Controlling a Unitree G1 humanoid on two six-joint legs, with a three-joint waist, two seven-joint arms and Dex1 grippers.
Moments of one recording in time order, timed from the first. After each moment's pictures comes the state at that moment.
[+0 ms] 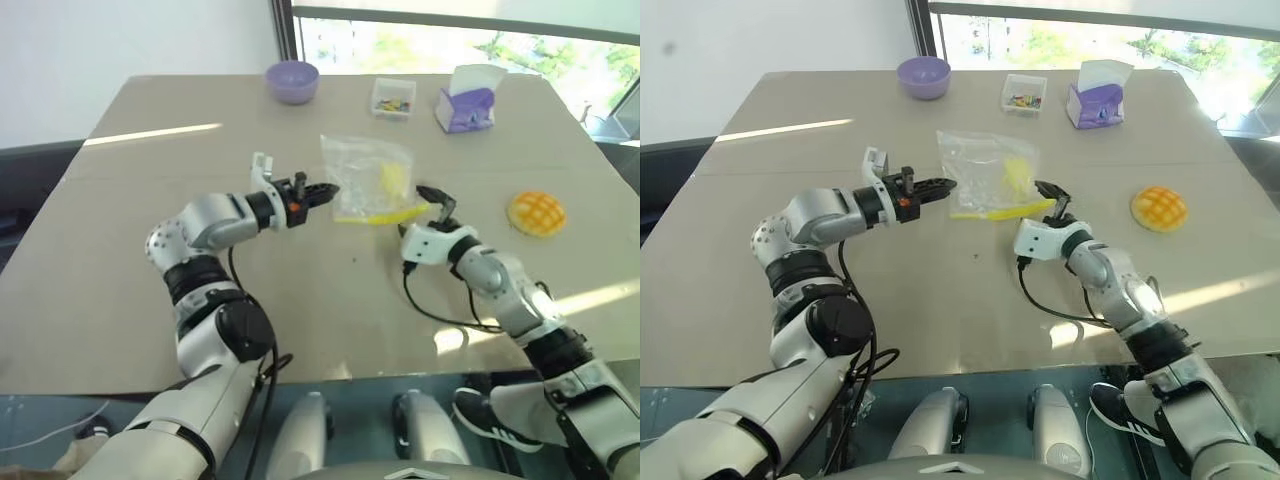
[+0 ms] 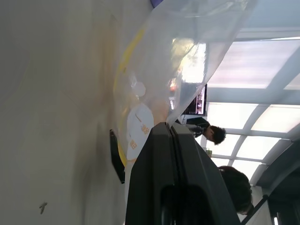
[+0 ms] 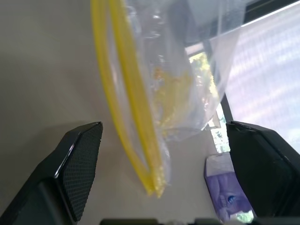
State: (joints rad) left arm -0.98 0.15 0.91 0.52 -1.47 1.55 0.61; right arm -0.51 -0.47 0.39 0.19 -0.55 -0.12 0.24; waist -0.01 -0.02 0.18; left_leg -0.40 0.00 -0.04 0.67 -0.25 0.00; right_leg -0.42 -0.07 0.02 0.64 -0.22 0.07
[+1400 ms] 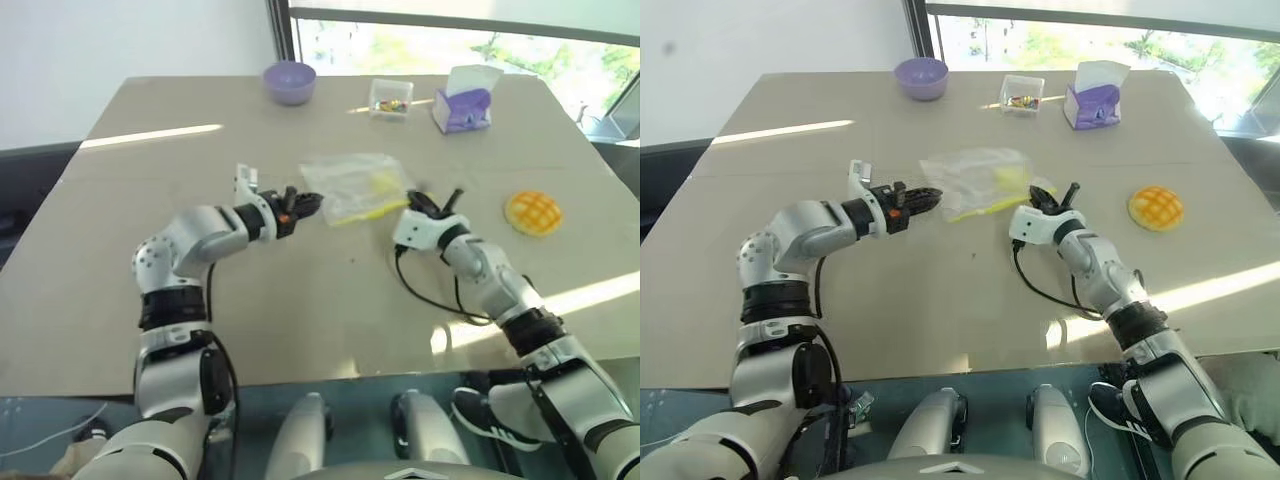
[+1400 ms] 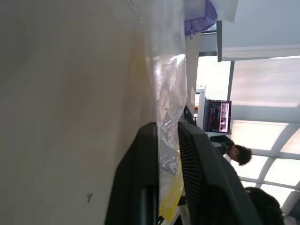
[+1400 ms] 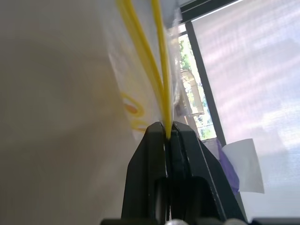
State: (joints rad) left arm -0.71 0.42 0.37 0.36 -1.85 1.19 0.55; right arm -0.66 -0.39 0.35 0.38 -0.62 -0.11 0.11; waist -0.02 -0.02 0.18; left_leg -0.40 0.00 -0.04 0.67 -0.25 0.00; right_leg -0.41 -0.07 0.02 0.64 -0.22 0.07
